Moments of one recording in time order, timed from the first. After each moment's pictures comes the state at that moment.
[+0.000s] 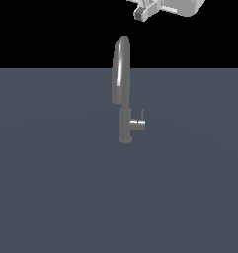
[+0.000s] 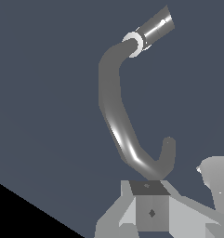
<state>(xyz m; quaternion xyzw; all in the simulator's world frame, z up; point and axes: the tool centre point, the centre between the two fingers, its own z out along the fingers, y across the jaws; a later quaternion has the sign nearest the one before) -0.026 -0.052 0.399 -0.88 0.30 0.24 0.29</state>
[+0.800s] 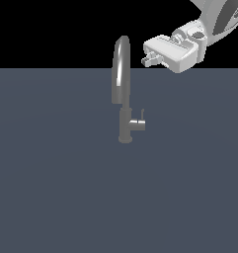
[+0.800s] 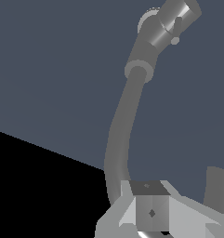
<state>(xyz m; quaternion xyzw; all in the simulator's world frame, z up) 0.045 -0.086 0.302 -0.73 0.41 0.35 0.41</state>
